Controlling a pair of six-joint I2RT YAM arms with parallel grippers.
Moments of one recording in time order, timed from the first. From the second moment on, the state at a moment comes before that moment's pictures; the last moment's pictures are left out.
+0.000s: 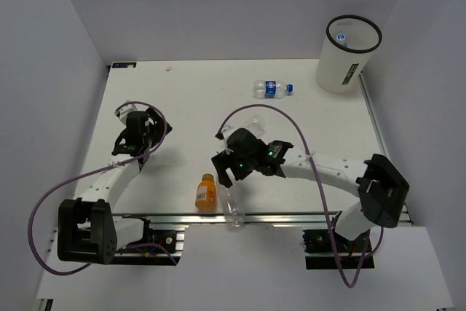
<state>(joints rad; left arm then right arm) -0.09 1.20 0.66 -0.08 -0.20 -0.70 1.04 1.51 1.08 -0.41 -0.03 0.32</state>
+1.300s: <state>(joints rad) -0.15 1.22 0.52 -0.06 0.12 -0.77 0.29 1.47 1.33 0.35 0.38 0.04</state>
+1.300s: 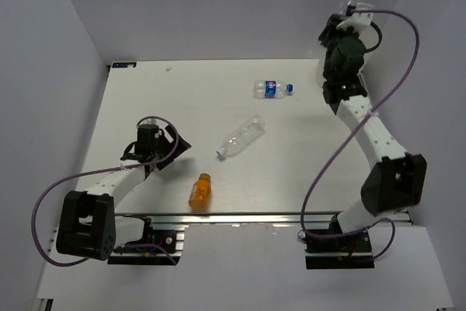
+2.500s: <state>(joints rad) -0.56 1.29 0.65 -0.48 0.24 -0.72 0.04 1.89 1.84 0.54 0.50 -0.34</state>
